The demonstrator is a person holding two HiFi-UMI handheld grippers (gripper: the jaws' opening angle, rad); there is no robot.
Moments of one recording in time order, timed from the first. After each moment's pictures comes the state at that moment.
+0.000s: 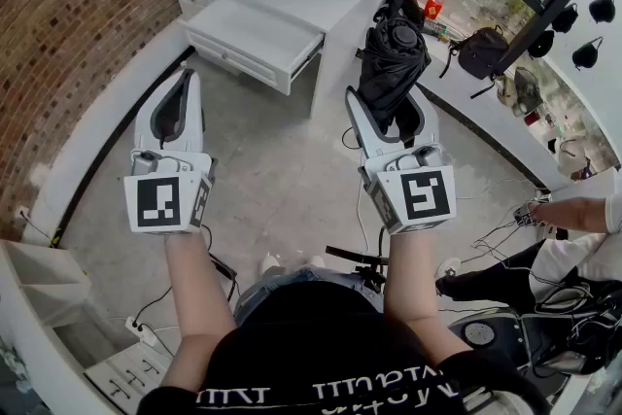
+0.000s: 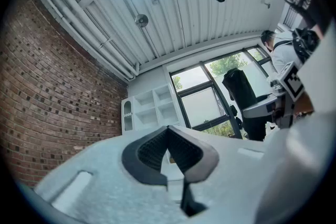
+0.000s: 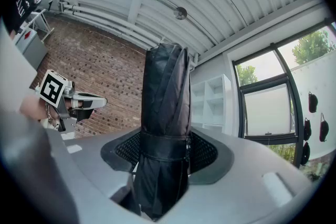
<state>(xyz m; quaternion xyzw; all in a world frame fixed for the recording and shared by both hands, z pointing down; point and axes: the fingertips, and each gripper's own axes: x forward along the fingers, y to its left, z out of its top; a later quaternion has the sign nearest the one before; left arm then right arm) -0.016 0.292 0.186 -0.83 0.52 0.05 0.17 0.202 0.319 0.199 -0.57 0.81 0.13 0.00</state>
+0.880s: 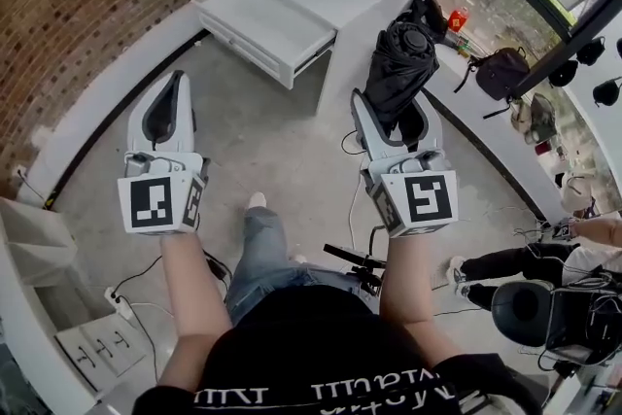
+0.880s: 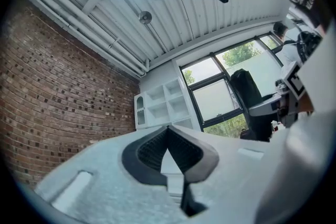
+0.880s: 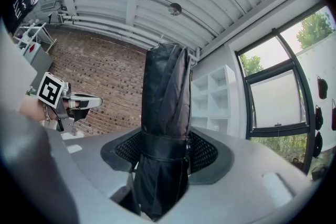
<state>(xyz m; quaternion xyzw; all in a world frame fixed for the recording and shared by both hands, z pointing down) -0.004 0.302 0.219 -0.79 0.59 0.05 0.15 0.245 0.302 0.233 -0.54 0.83 0.10 0.00</state>
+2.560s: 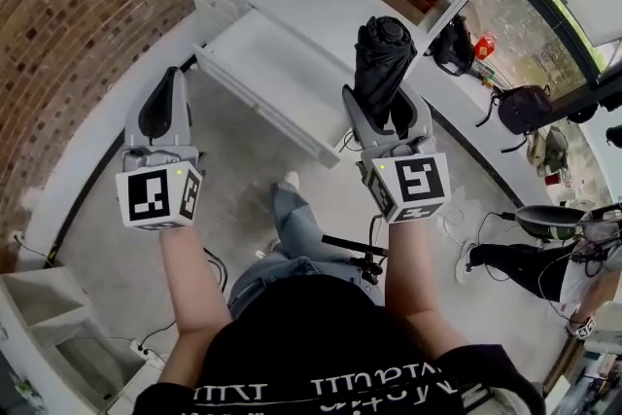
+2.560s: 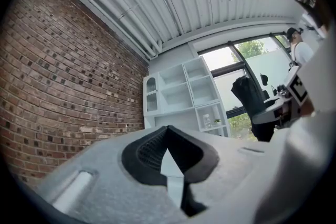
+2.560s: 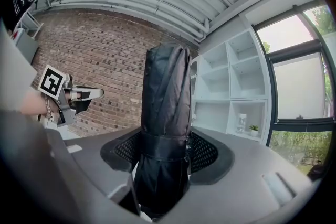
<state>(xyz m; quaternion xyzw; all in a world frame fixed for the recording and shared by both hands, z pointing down) -0.154 -0.082 0.258 -0.80 0.59 0.04 0.10 0.098 -0.078 0.279 -0.54 0.83 0.07 -0.07</state>
